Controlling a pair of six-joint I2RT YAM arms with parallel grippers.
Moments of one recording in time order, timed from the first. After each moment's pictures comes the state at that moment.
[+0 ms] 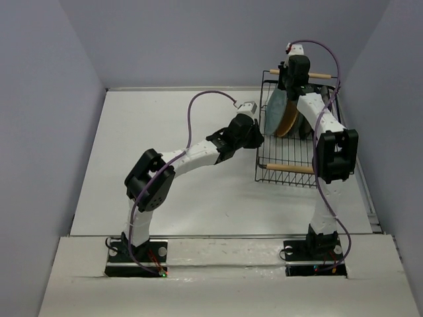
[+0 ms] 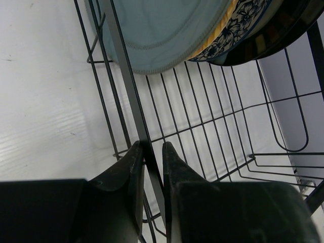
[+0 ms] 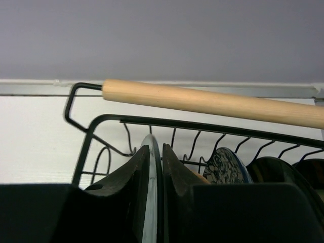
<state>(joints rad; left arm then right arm) -0.87 1.96 1.48 0.06 -0.07 -0.67 0.13 2.11 1.95 -0.18 0.13 0.02</state>
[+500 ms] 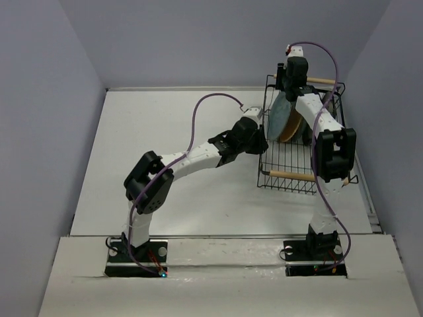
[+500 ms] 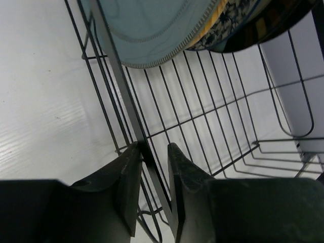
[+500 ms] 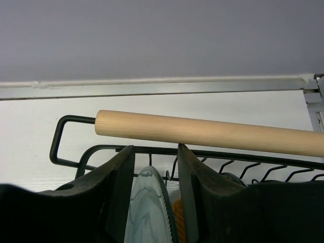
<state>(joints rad) -0.92 1.94 1.48 -0.01 -0.06 -0.64 0.13 2.15 1.95 -0.16 0.23 0.02</state>
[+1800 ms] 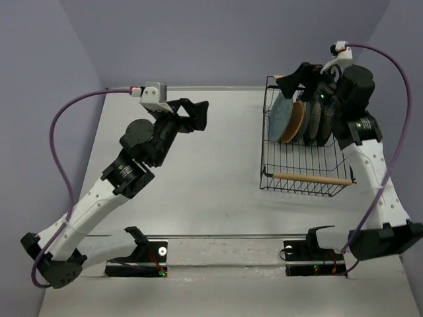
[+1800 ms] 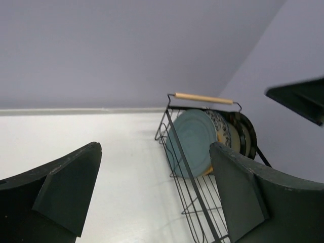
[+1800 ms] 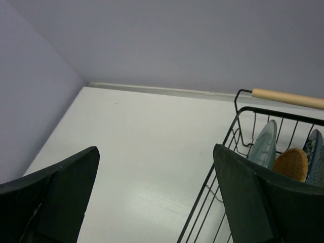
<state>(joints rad) -0.80 1.08 1.22 -0.02 -0.37 -0.34 0.14 1.36 1.60 -0.32 -0.29 0.30</state>
